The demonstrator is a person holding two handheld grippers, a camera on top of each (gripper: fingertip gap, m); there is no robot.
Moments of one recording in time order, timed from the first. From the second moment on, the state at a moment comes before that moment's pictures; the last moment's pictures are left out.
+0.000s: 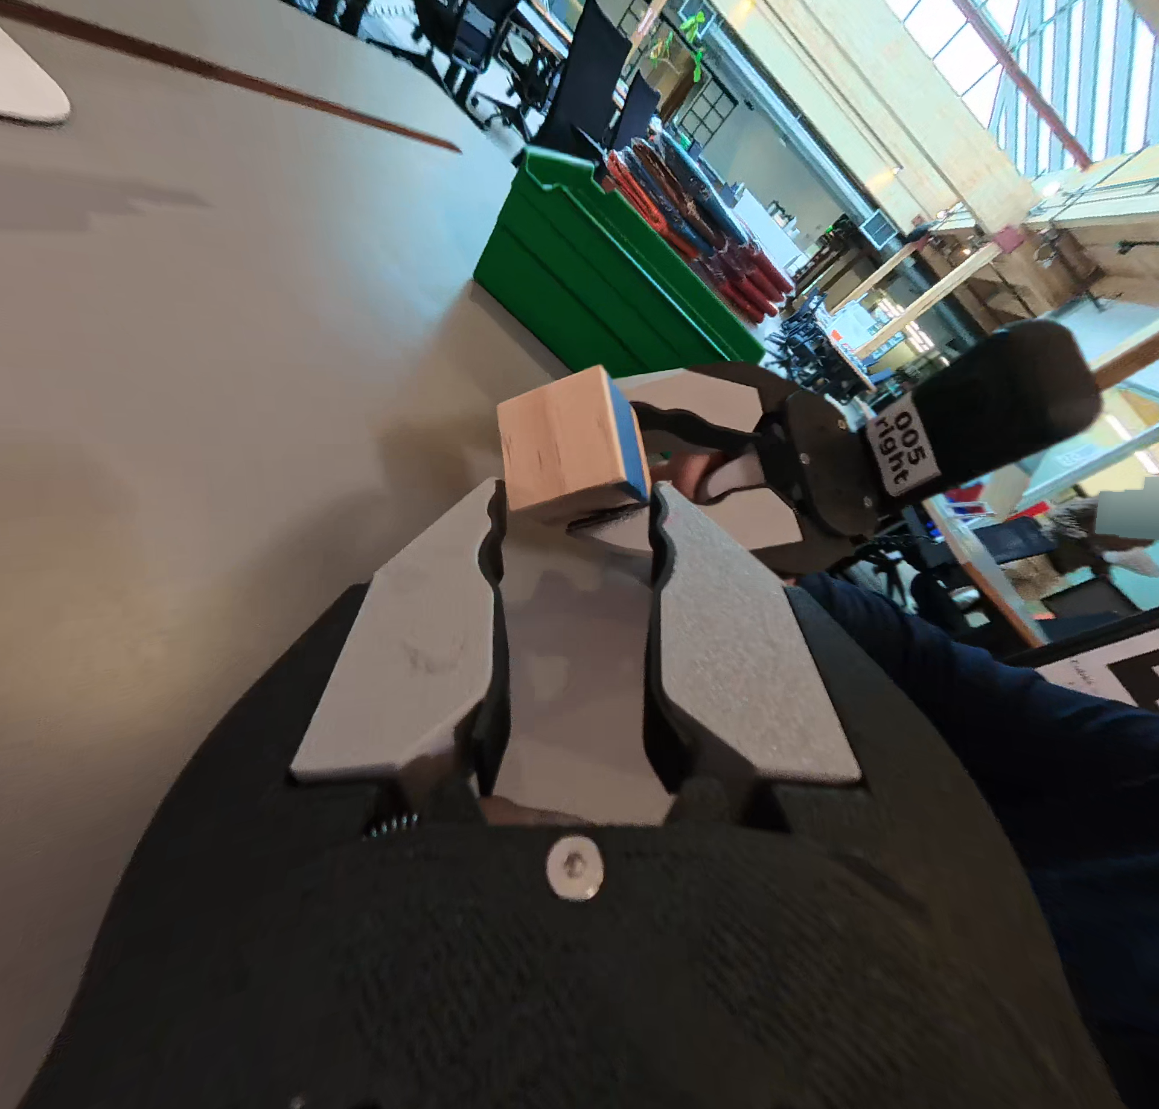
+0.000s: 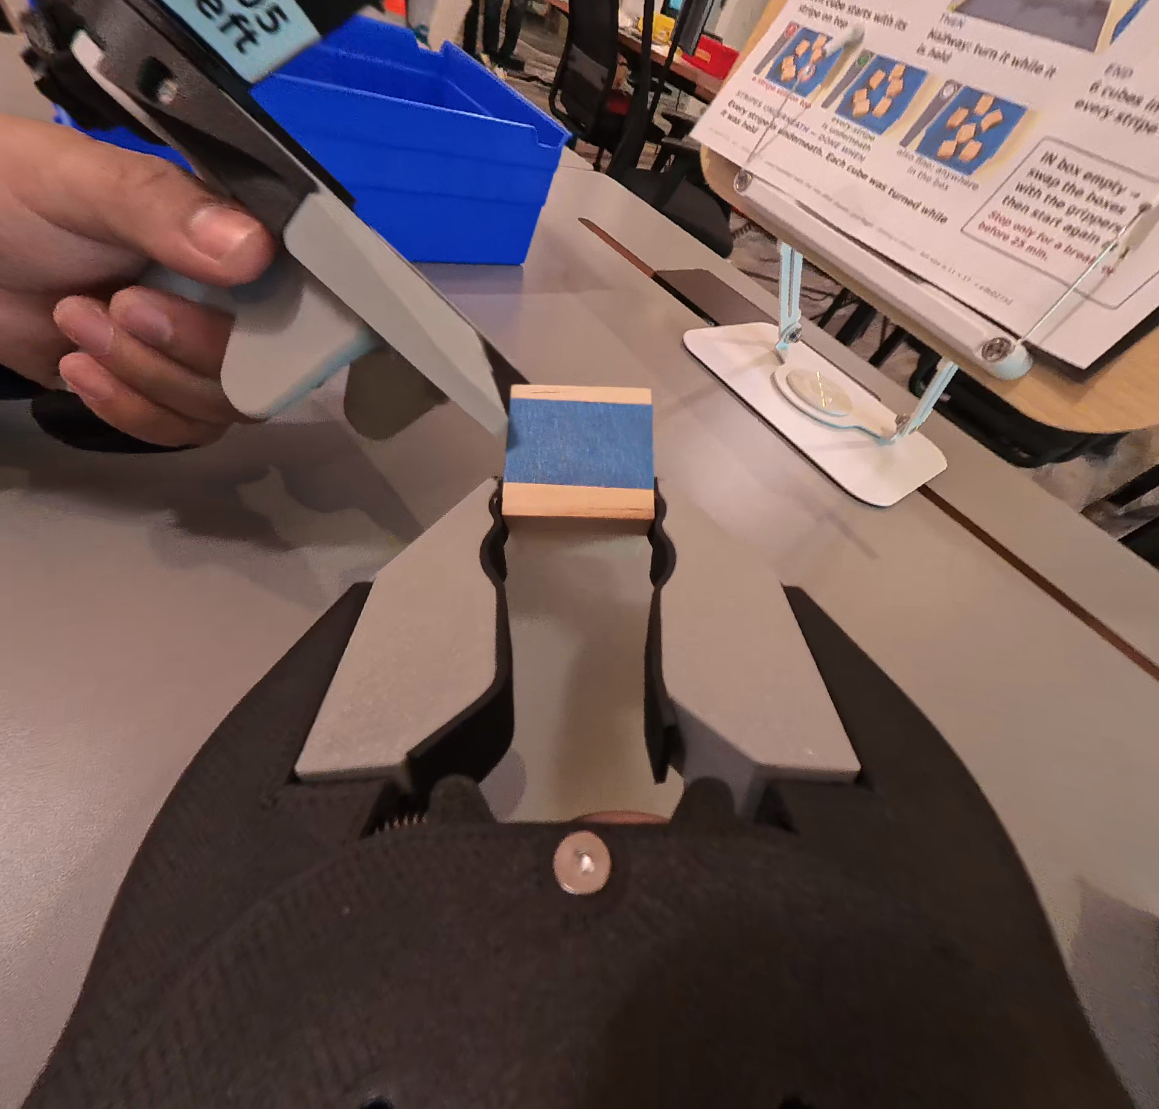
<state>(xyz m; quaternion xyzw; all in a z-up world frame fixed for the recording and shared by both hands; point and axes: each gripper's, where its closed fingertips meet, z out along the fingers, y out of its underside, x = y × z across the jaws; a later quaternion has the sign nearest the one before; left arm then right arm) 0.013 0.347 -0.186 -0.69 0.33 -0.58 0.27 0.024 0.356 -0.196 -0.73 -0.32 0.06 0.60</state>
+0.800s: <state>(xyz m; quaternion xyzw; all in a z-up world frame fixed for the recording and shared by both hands) 0.008 0.360 -0.190 -0.68 0.42 -0.42 0.42 0.335 0.305 -0.093 -0.83 -0.02 -0.01 0.56</state>
